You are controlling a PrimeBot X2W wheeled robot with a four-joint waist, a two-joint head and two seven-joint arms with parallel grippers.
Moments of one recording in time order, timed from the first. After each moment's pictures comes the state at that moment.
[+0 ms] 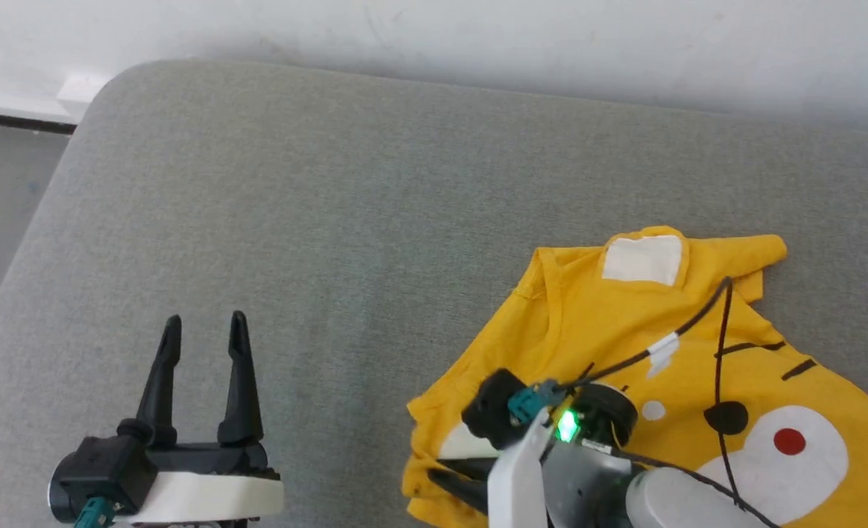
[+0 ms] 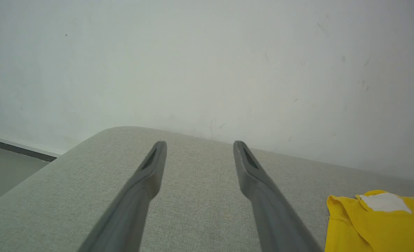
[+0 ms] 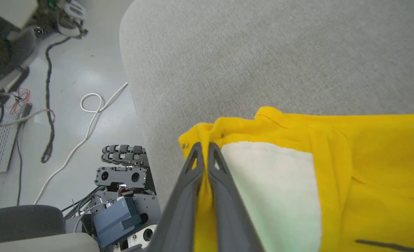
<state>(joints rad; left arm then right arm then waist) 0.09 0.05 0.02 -0.18 -0.20 -0.03 -0.26 -0.31 -0.23 0.75 -0.11 0.60 0.13 0.69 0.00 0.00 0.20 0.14</state>
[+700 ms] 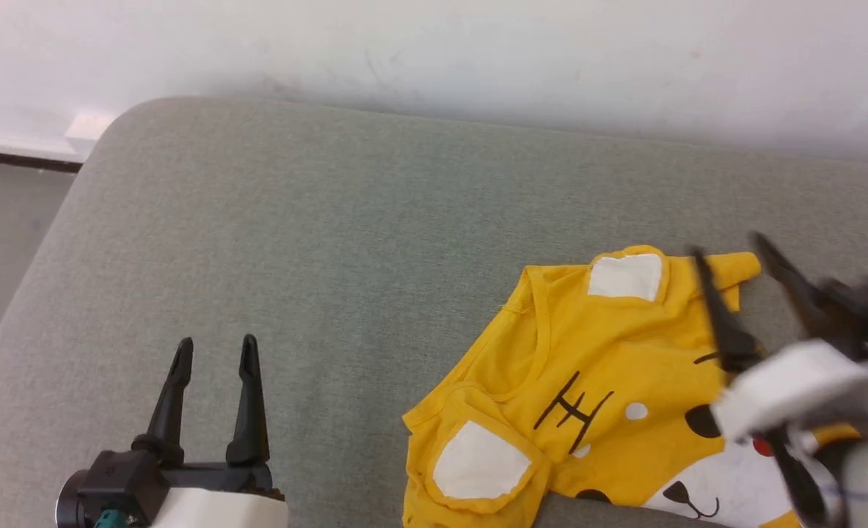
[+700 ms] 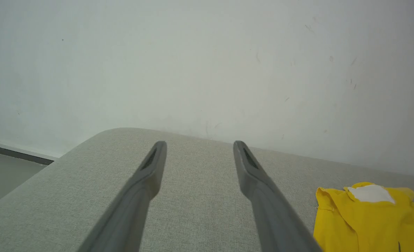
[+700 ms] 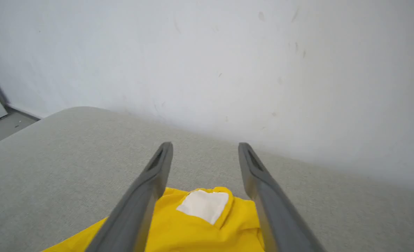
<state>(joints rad) 0.12 0.05 0.01 -0.15 -0.18 -0.03 -0.26 -0.14 -0.13 0.06 -0.16 0.17 0.13 0.21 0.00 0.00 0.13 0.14</state>
